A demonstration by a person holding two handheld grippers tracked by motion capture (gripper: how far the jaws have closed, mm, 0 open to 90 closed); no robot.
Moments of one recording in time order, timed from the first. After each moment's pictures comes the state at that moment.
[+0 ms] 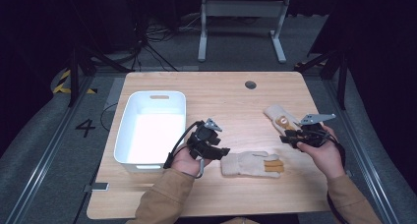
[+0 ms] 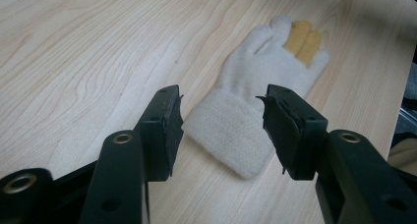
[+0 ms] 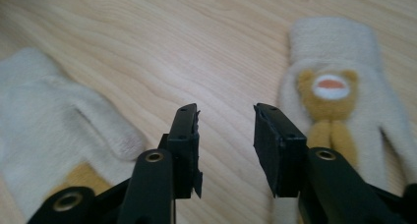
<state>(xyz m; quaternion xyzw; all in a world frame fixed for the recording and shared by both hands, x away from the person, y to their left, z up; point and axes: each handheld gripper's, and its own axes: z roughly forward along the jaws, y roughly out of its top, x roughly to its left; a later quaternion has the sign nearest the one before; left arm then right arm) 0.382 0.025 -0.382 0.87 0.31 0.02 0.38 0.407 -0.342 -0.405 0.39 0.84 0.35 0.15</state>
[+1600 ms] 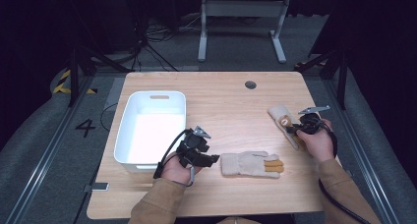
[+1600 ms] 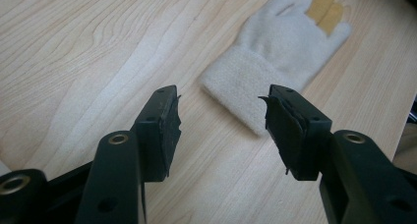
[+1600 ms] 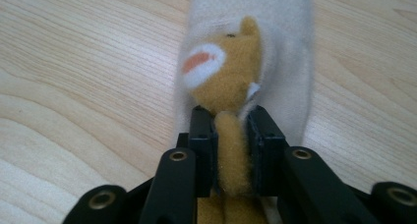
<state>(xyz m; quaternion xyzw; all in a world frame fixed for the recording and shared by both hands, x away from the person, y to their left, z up) 0.369 0.050 -0.397 0.87 0.34 0.01 0.36 0.464 -0.369 -0.444 0.49 0.80 0.29 0.18</state>
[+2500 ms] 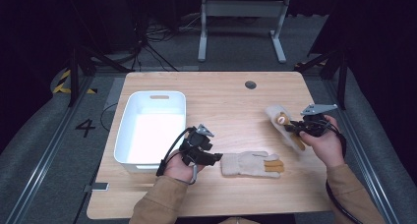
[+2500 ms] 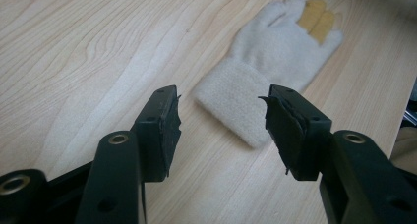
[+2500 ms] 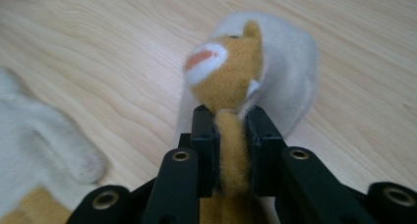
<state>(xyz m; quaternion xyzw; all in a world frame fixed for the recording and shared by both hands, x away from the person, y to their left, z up) 0.372 0.043 -0.393 0.87 0.33 0.01 0.37 0.428 -0.347 -0.389 0.38 0.84 0.34 0.19</state>
